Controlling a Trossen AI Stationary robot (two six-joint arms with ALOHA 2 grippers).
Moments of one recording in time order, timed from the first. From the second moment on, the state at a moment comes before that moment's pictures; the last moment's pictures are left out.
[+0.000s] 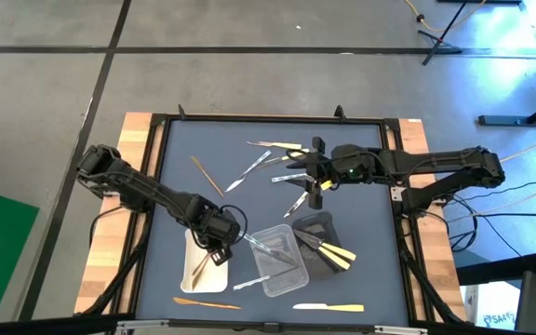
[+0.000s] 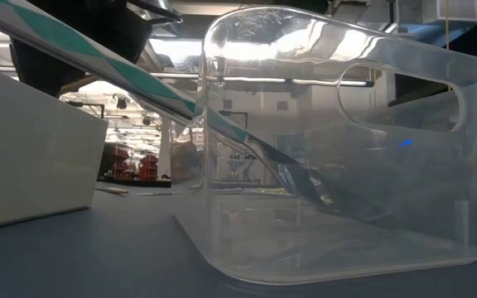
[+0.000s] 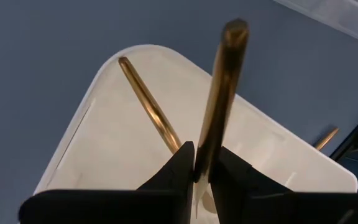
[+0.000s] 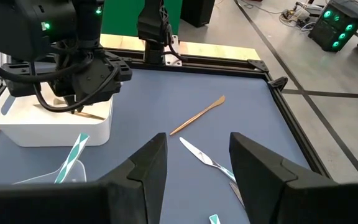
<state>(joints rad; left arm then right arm) -0.36 1.58 1.10 -0.85 0.14 -1.04 0.05 1.30 1.18 -0.29 0.15 -0.08</state>
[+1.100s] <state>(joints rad) -0.36 1.58 1.10 -0.85 0.12 -1.07 0.05 1.30 1.18 -0.29 0.15 -0.08</state>
